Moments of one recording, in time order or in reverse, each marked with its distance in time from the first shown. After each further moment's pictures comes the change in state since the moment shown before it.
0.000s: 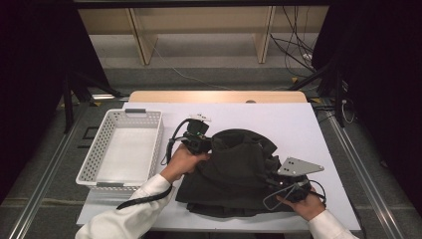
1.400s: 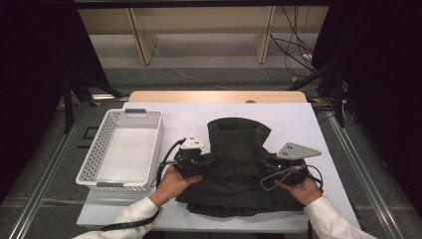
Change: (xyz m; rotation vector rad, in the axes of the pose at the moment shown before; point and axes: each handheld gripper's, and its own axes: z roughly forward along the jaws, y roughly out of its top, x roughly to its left) left arm -0.022 -0.061 -0.020 -0.032 0.119 0.147; right arm -0.023 0.016 0.014 -0.020 -0.043 0.006
